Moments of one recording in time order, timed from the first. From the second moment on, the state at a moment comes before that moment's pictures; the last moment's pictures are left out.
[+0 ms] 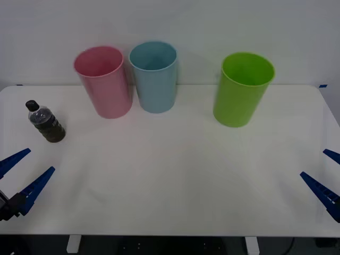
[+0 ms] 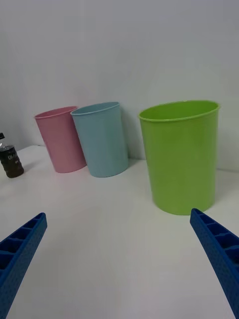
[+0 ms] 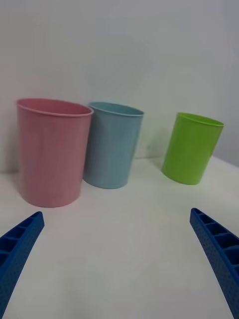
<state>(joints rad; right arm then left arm) 0.35 -0.40 -0.52 -1.66 0.96 -1.22 0.00 0.33 0.36 0.50 -1.63 -0.95 -1.15 -0.01</state>
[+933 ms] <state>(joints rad) 0.35 -0.40 -0.52 -1.66 0.96 -1.22 0.00 0.30 0.36 0.43 -1.51 -1.01 -0.76 -0.06</state>
